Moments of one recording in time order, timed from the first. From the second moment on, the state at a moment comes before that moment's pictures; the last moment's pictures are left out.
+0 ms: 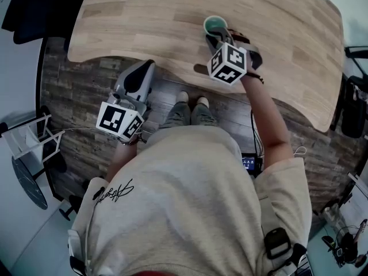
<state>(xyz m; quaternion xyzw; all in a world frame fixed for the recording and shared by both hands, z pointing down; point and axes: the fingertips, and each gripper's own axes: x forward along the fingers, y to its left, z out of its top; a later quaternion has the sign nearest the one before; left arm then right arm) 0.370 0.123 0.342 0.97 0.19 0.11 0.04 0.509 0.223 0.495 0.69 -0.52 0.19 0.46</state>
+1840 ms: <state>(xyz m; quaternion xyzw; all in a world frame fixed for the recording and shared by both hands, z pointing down) 0.260 0.062 0.342 0.99 -0.04 0.09 0.05 0.382 0.107 0.440 0.55 -0.69 0.07 0.46</state>
